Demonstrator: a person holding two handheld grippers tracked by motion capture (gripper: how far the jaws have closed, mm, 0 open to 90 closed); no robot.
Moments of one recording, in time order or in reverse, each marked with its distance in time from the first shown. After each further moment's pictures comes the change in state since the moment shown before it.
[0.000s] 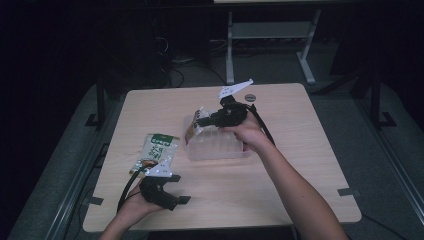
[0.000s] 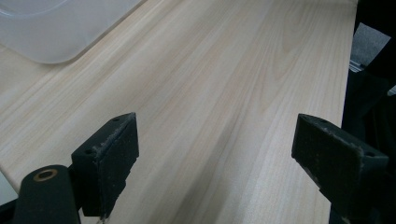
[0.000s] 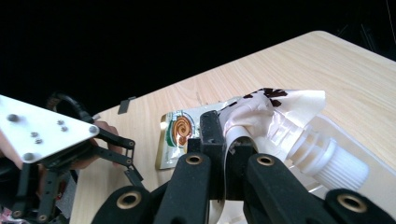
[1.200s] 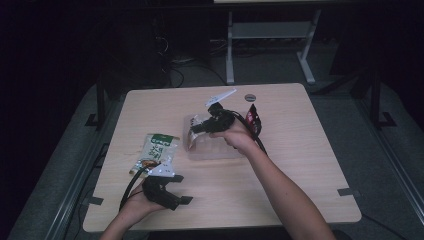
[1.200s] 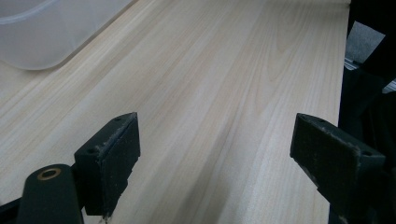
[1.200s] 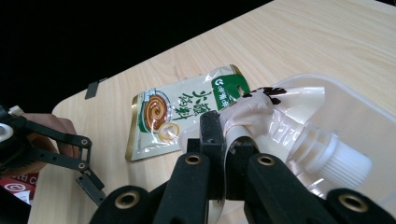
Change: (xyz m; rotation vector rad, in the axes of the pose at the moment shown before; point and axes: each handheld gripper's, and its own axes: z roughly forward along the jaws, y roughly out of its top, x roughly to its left) left arm 0.000 0.003 0.006 0.012 -0.025 0.015; right arm -0.021 -0.020 0.050 0.096 -0.051 0.061
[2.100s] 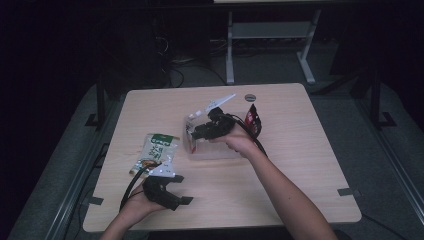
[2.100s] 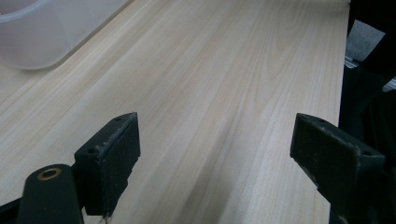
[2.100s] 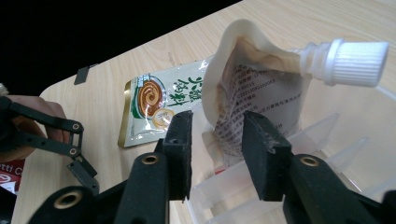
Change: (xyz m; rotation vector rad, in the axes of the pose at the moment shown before) left arm 0.000 0.000 0.001 -0.001 -0.003 0.000; right arm 0.007 -0.010 0.000 0.032 -0.039 -0.026
